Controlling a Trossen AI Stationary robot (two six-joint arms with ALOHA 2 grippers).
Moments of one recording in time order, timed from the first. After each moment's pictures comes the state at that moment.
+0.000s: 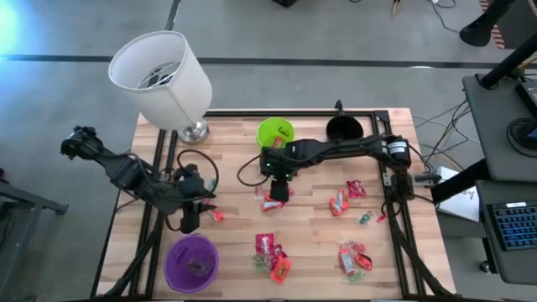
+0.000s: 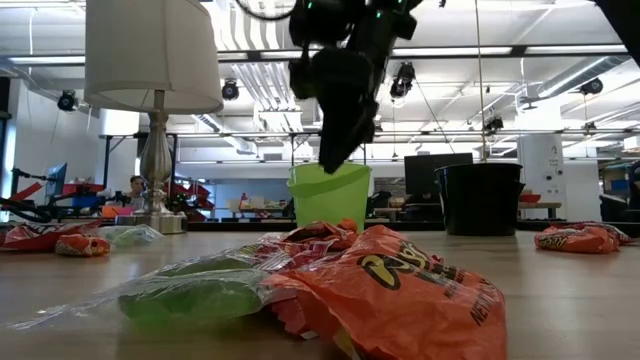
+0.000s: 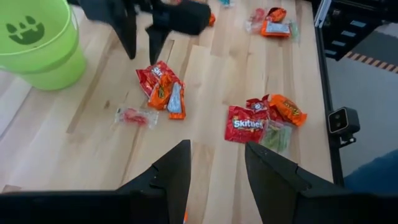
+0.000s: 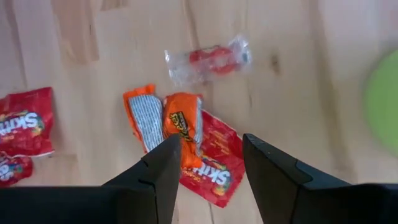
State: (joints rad) left arm -0.55 1.05 1.14 -0.90 -0.41 -0.64; right arm -0.08 2.00 1.64 -0.82 -0.13 0.11
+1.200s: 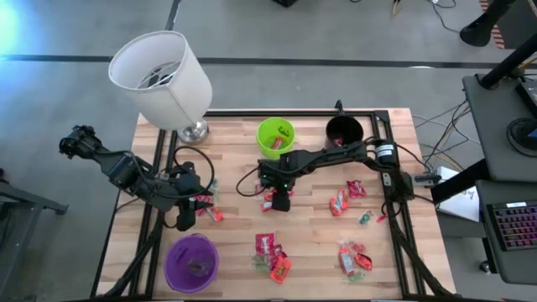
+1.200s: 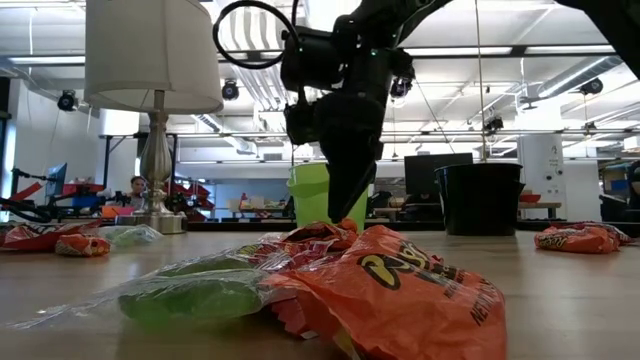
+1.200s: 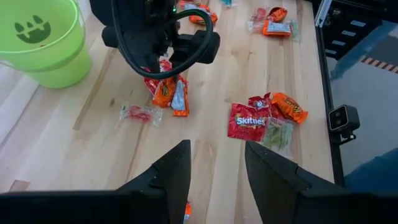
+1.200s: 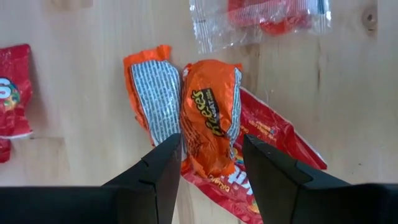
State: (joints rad) left arm -0.55 1.02 1.14 -0.94 -0.41 -0.64; right arm -0.06 2.09 1.57 -0.76 -0.21 0.09
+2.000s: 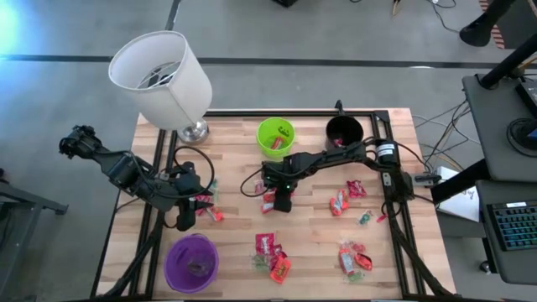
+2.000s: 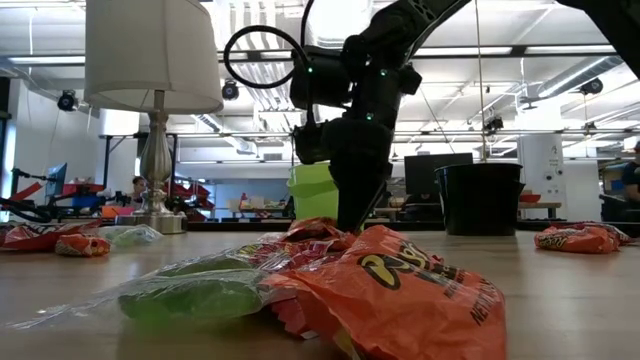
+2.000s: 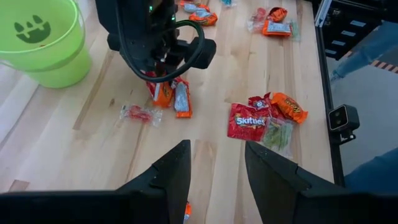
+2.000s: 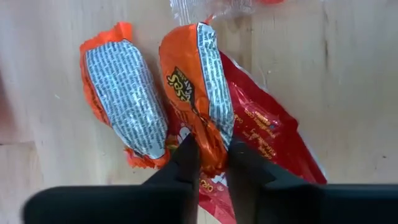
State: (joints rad) left arm -0.55 1.02 1.14 -0.94 -0.41 -0.64; right arm -0.07 2.09 1.46 -0.65 -0.21 0.13
